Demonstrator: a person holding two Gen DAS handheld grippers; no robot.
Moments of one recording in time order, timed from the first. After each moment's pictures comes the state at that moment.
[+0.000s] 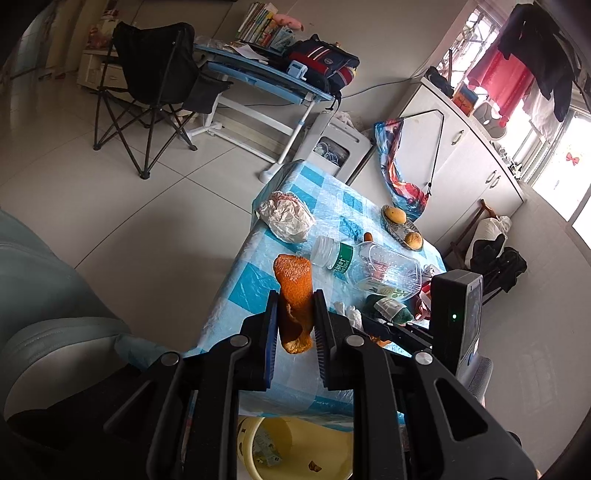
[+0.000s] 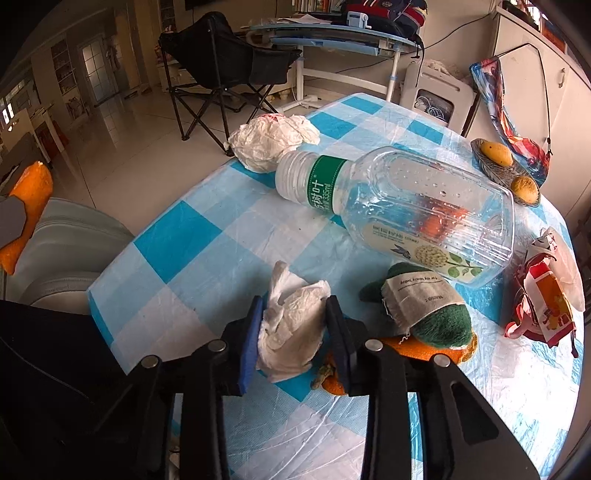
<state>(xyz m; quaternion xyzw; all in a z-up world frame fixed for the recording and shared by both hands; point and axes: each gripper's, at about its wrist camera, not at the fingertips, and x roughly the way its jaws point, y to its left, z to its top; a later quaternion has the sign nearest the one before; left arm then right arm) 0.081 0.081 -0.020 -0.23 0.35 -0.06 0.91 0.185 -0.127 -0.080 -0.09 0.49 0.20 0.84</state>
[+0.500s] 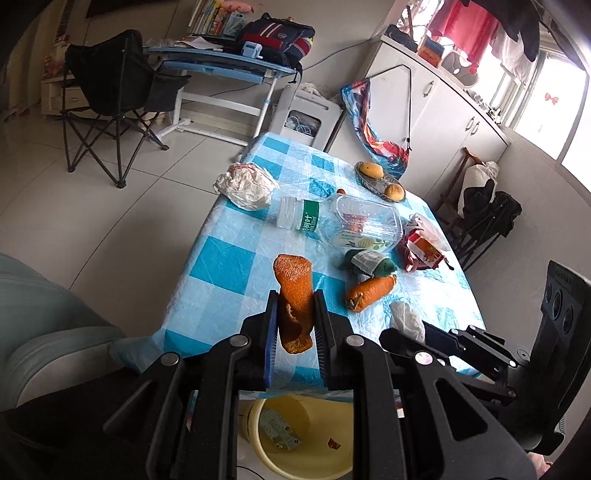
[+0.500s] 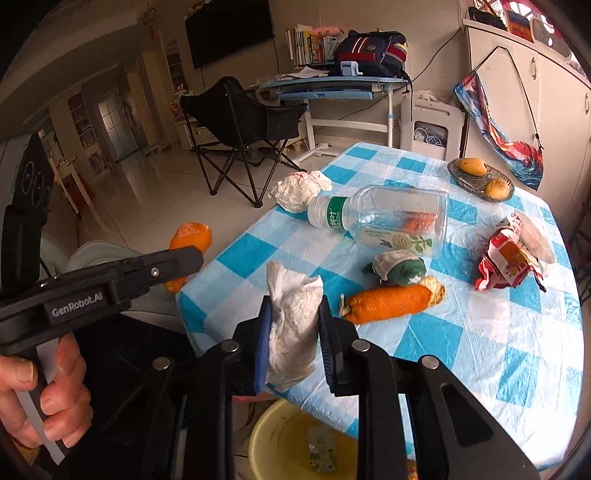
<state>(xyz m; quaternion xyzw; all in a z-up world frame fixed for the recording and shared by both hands) 0.076 0.029 -0.029 -0.14 0.38 -0.12 0.91 0.096 -0.173 -0.031 0.00 0.43 0.23 0.87</state>
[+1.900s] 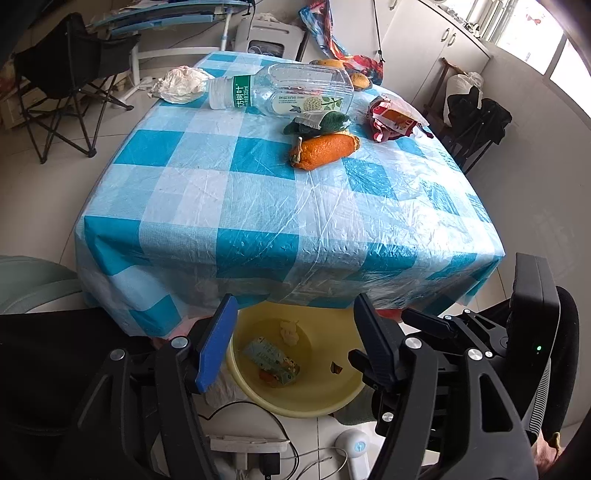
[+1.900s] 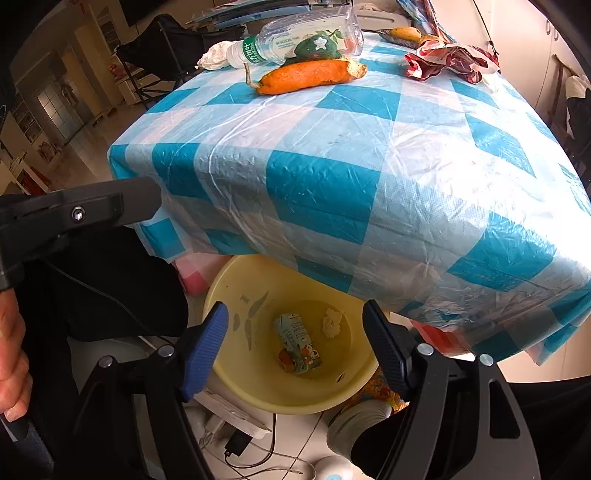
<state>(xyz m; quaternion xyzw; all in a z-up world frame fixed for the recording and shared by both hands) 0.032 -0.036 -0.088 -0.06 0.49 -0.17 0.86 0.043 -0.209 -0.121 0.01 0.55 0.14 0.82</state>
